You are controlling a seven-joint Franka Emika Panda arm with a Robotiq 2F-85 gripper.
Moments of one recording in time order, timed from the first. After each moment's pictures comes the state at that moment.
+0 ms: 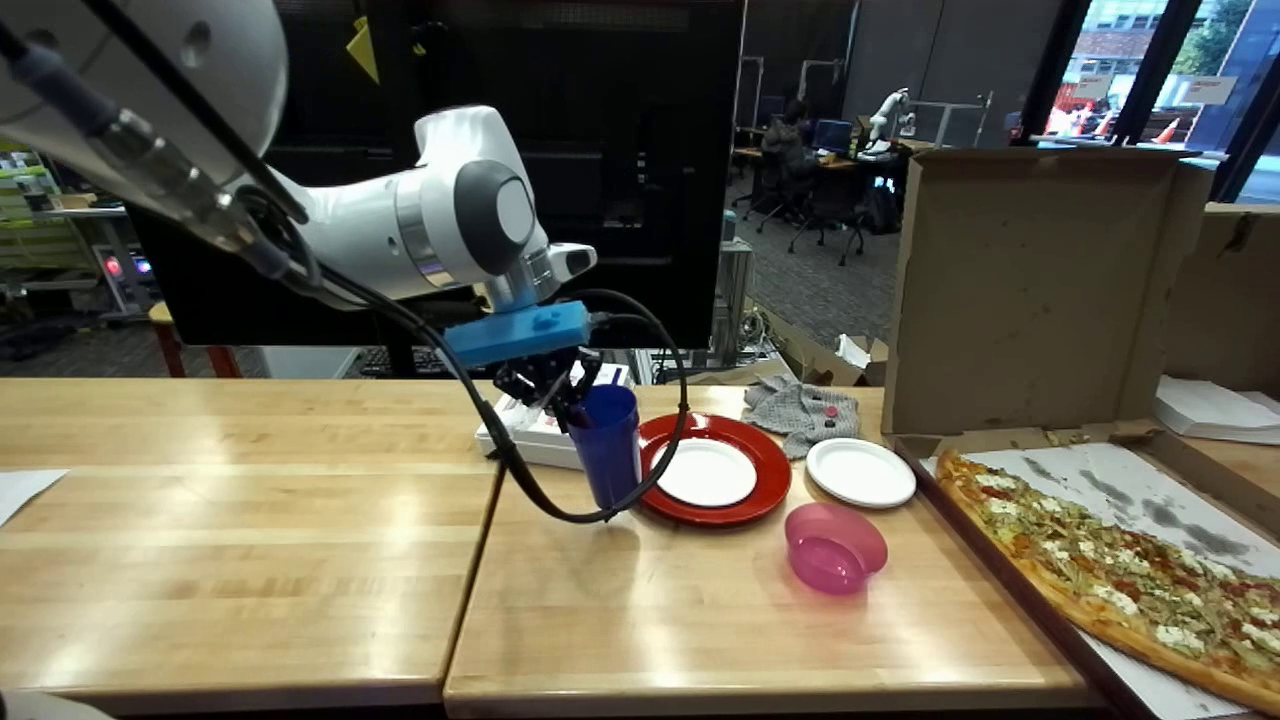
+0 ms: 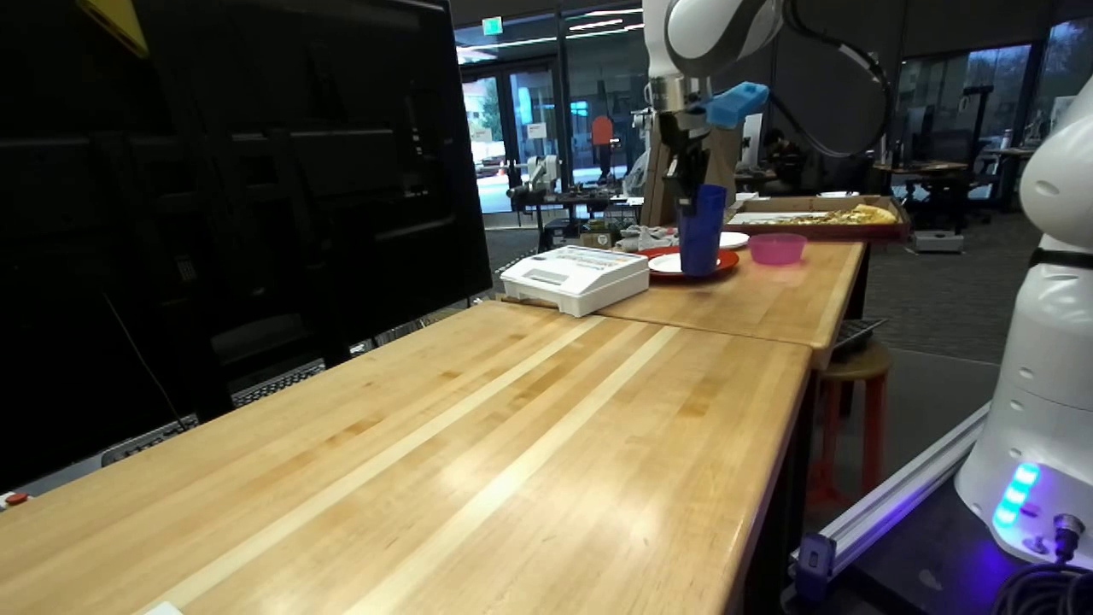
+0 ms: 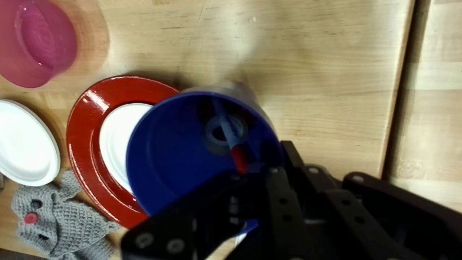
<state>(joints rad) 0.02 -0.32 0.09 -2.42 -0.28 2.20 -0.06</state>
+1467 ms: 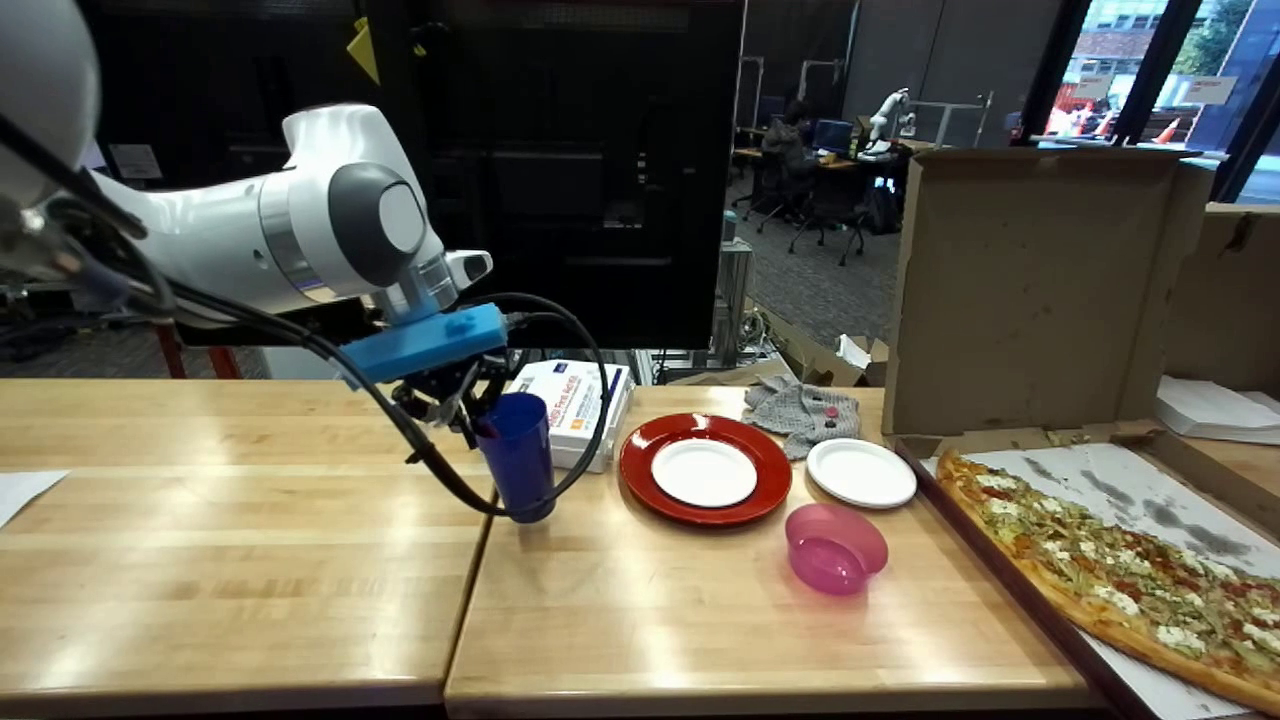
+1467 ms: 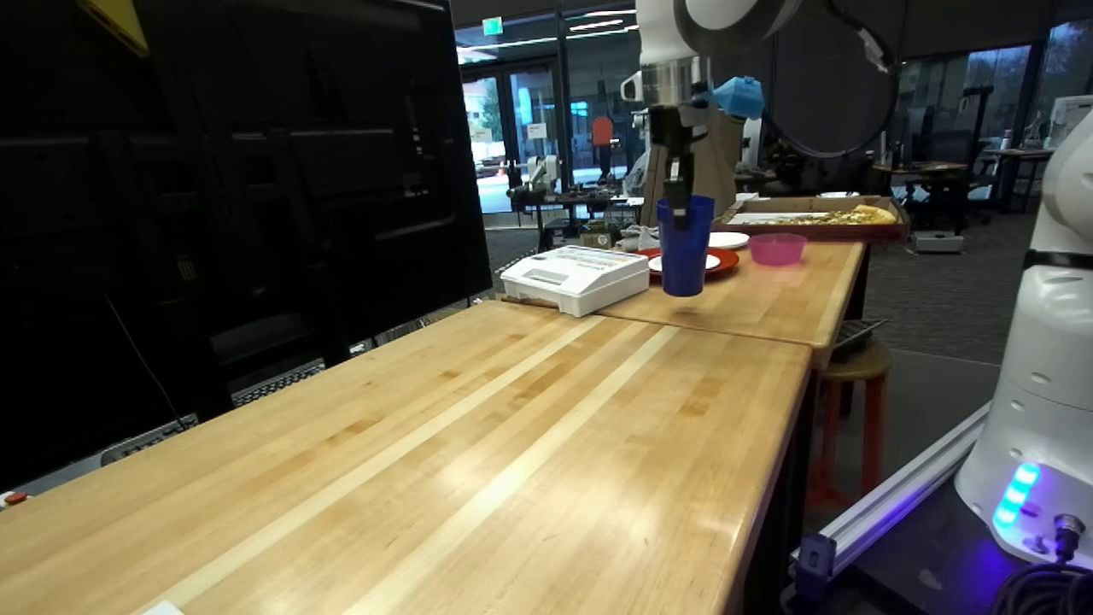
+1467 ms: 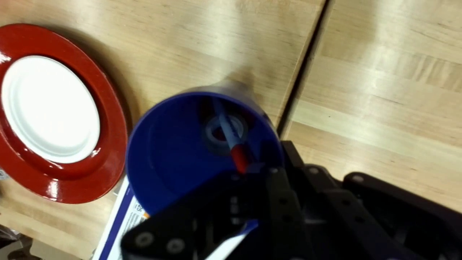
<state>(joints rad) 0.20 -0.47 0.12 -2.55 -0.20 2.16 -0.23</state>
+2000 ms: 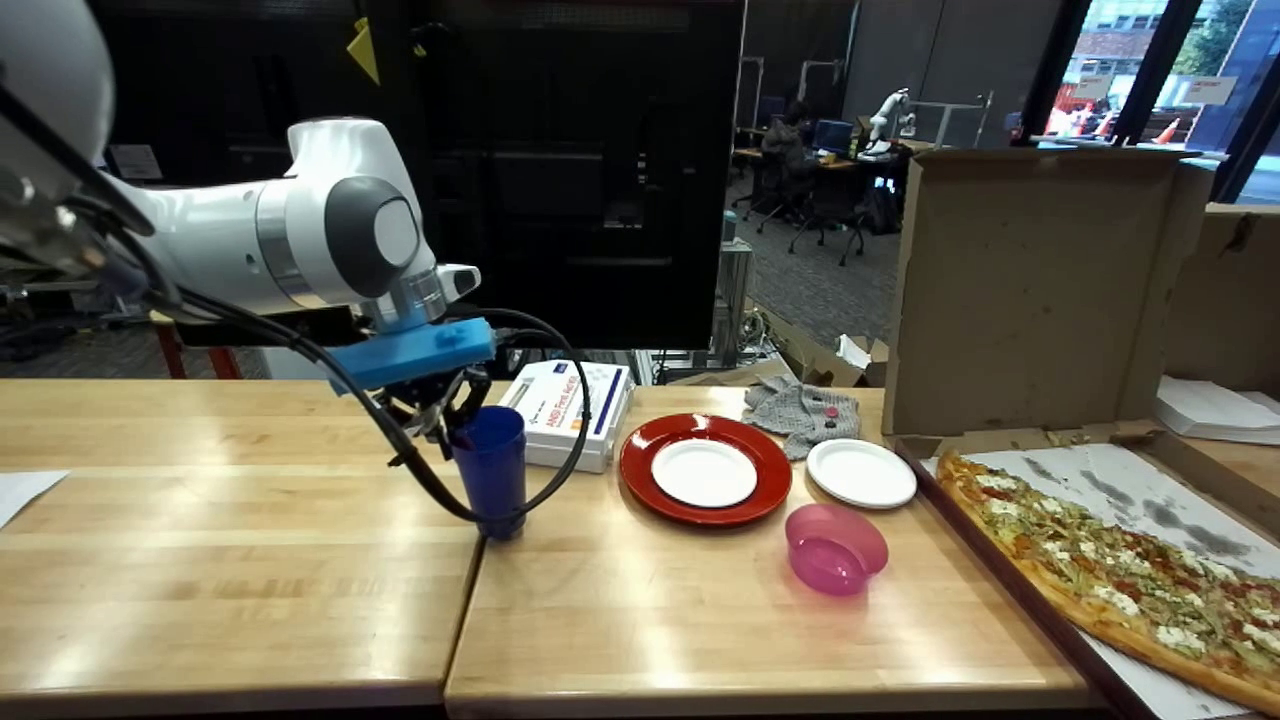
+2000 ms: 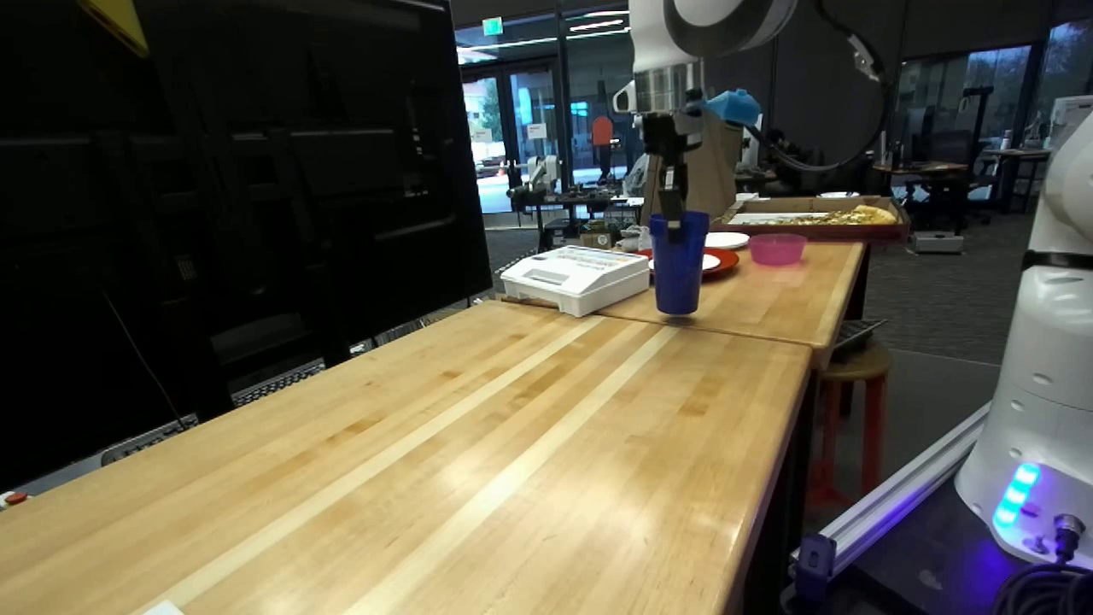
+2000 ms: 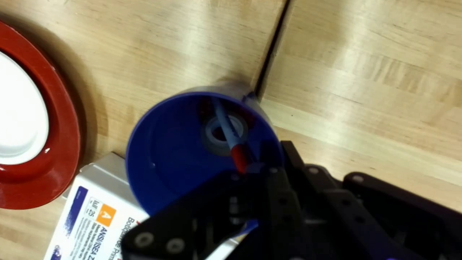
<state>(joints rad) 0.23 -0.45 0.12 -2.55 -0.11 2.15 -0.29</state>
